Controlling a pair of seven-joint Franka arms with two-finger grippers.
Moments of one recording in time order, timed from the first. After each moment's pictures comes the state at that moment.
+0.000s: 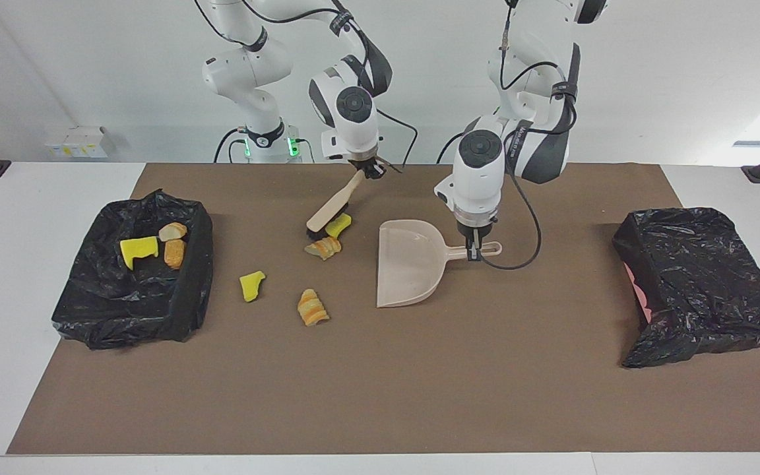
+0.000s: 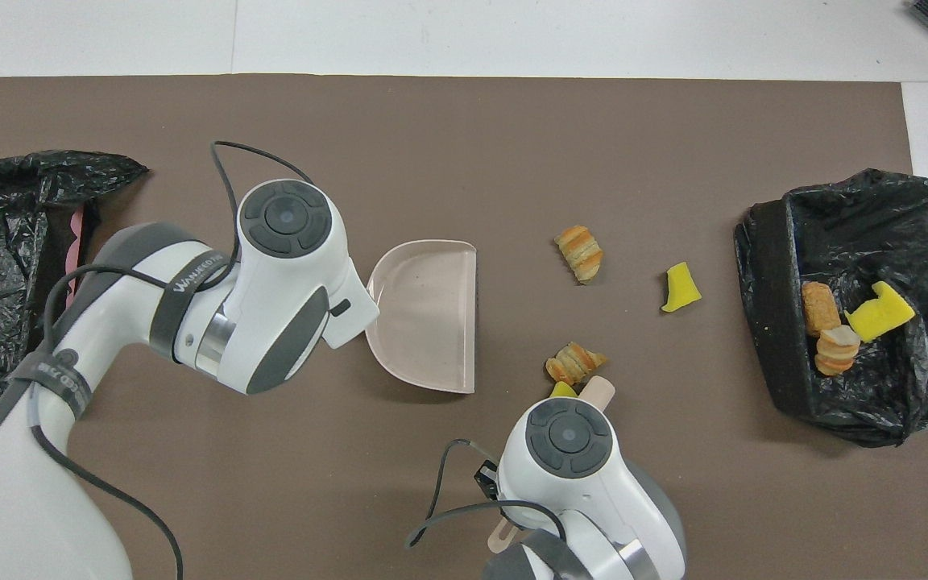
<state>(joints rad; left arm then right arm) -0.52 0.22 -0.01 -1.89 0.14 2.01 1.16 0.48 -0.04 0.22 -2.32 0.31 2.00 1.17</state>
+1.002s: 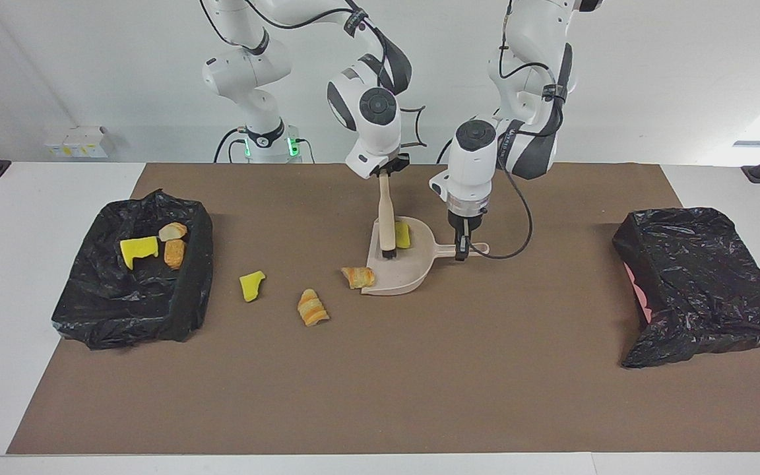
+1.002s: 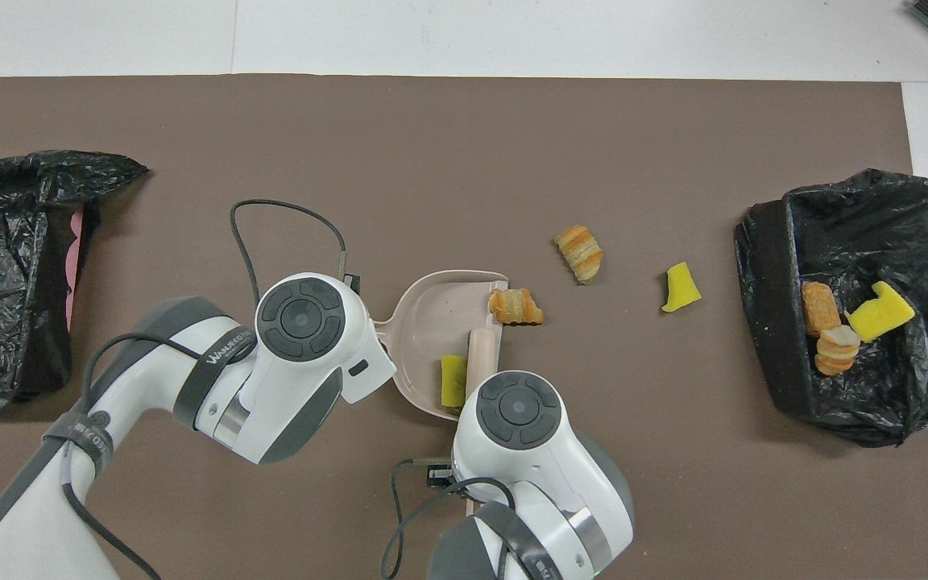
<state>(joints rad) -0.53 0.15 -0.01 -2.09 0.14 2.28 1.16 0.50 0.04 0.21 -2.08 0.31 1.81 0.49</state>
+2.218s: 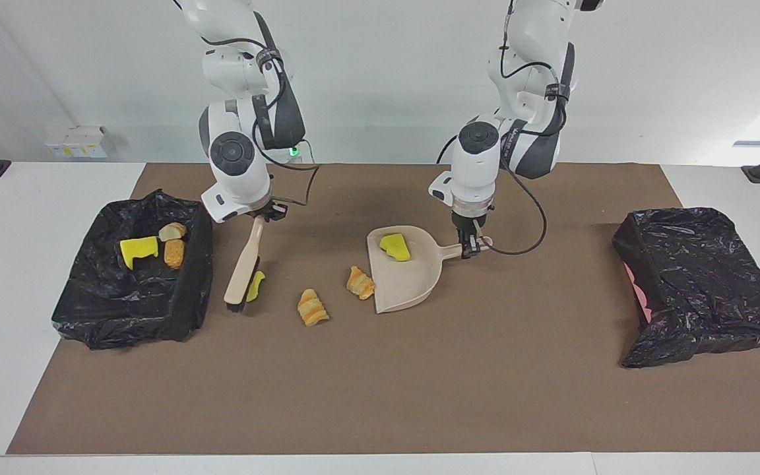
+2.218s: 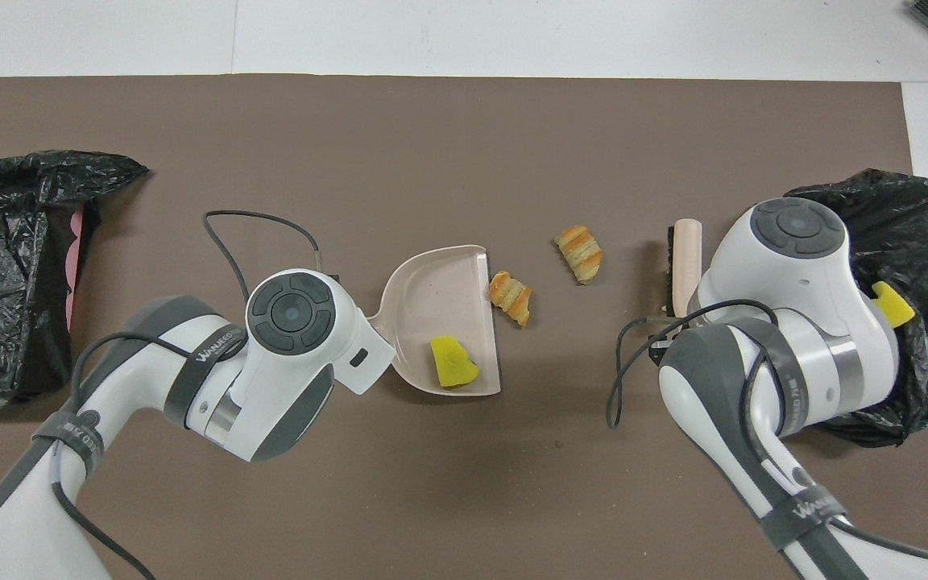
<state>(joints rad) -0.53 0.14 -0.01 -2.09 0.13 2.23 0.87 0.01 0.06 0.20 -2.08 -0.09 1.75 0.45</state>
